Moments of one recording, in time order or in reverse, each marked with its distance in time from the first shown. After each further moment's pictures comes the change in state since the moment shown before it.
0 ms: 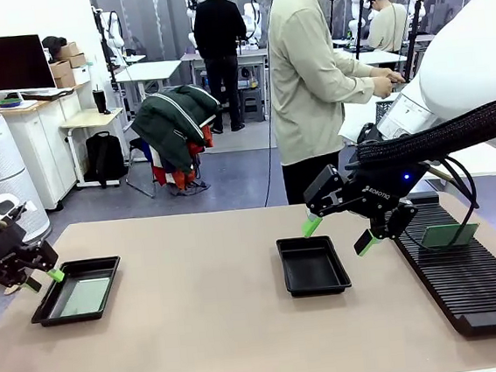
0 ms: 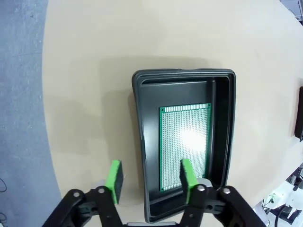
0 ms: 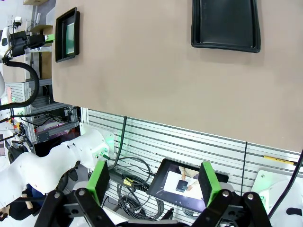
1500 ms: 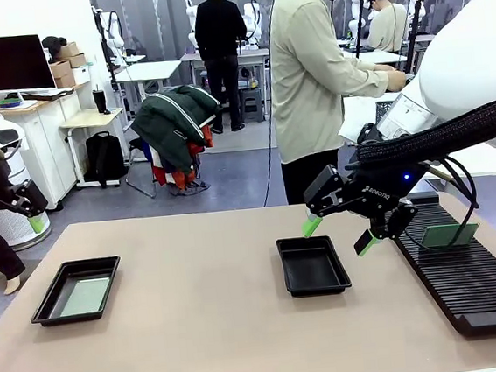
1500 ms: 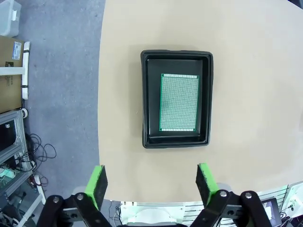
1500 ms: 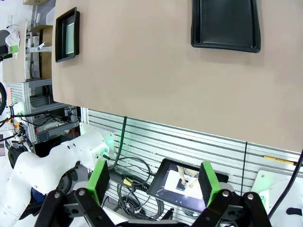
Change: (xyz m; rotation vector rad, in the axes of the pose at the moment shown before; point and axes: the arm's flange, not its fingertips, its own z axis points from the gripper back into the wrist) left arm -0.026 -0.128 0.132 0.370 0.001 0.000; right arm 0.000 0.000 0.000 0.000 0.000 0.000
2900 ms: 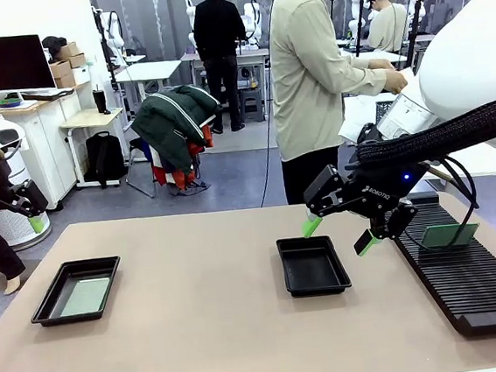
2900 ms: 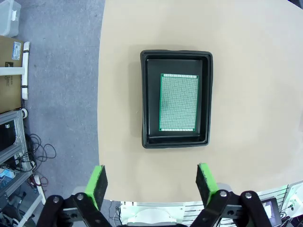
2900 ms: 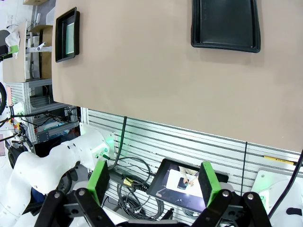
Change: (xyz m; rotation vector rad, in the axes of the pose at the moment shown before) left arm 0.000 -0.001 0.000 -0.001 0.000 -0.002; right arm 0.000 0.000 0.000 0.000 0.000 0.000
